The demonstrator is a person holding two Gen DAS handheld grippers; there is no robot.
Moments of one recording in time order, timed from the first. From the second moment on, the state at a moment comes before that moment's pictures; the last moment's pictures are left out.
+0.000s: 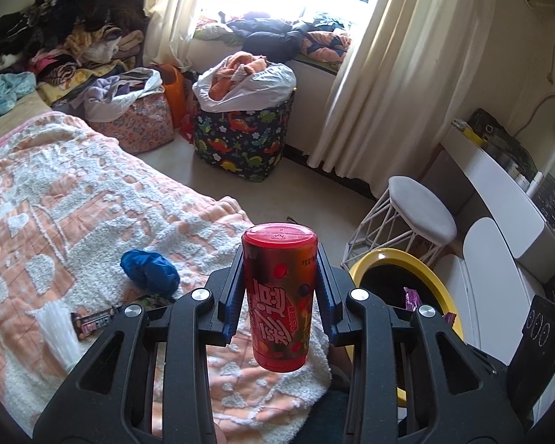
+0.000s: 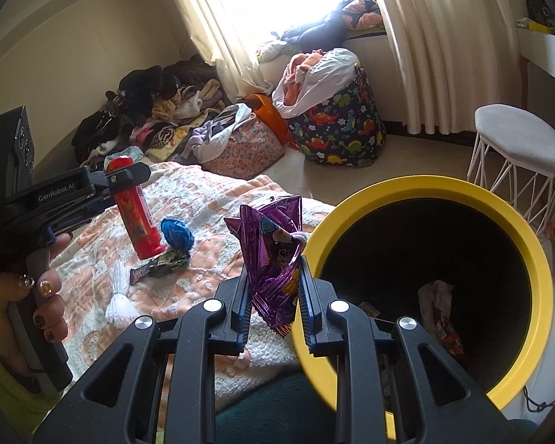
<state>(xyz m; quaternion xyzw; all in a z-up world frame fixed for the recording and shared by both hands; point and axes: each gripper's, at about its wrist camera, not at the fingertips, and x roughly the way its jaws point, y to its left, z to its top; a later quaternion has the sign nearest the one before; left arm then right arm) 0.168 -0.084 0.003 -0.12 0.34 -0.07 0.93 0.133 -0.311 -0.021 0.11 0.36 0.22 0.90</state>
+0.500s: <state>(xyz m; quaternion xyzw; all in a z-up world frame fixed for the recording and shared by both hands) 0.170 -0.118 0.005 -0.11 0.34 -0.10 0.93 0.130 -0.335 -0.019 0.13 0.35 0.20 0.91</state>
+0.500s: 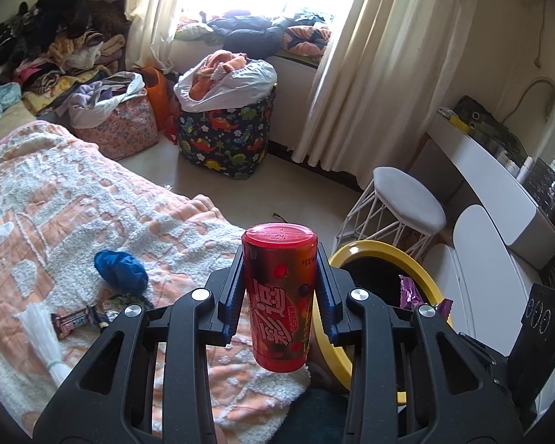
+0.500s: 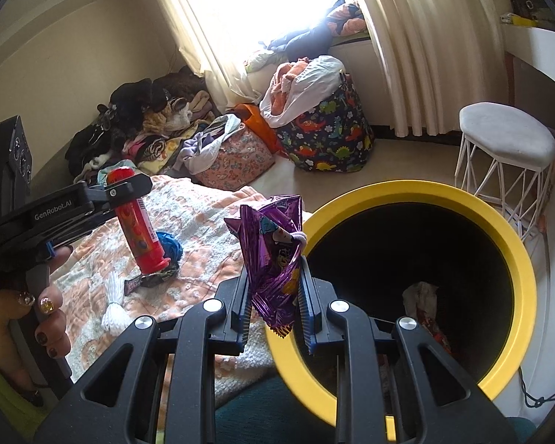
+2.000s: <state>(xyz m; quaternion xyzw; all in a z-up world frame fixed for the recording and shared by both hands) 0.172 -0.198 -0.009 -0.06 0.36 -0.18 0.91 0.126 -0.399 -0.029 0.16 0.34 0.12 0.92</state>
